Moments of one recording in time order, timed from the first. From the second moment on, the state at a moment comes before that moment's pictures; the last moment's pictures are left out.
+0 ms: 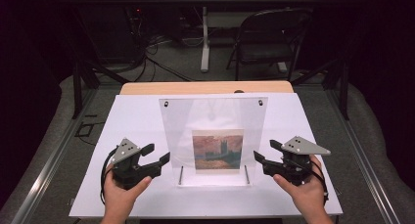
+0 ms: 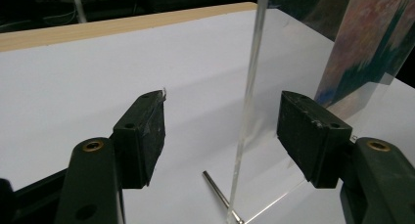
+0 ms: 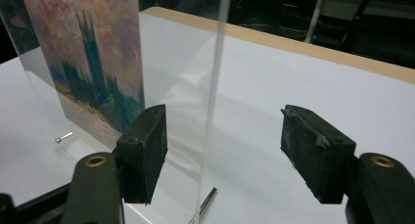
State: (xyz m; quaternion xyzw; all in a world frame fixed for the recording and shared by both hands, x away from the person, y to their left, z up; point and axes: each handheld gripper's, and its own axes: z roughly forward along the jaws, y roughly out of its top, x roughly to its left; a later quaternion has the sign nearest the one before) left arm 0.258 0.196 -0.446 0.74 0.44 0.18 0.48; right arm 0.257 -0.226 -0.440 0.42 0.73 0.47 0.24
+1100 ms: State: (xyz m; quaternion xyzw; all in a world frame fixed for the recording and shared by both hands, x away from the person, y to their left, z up) left arm 0.277 0.246 -0.522 0.72 0.51 0.20 0.43; right arm 0.278 -0.264 -0.525 0.51 0.72 0.41 0.23
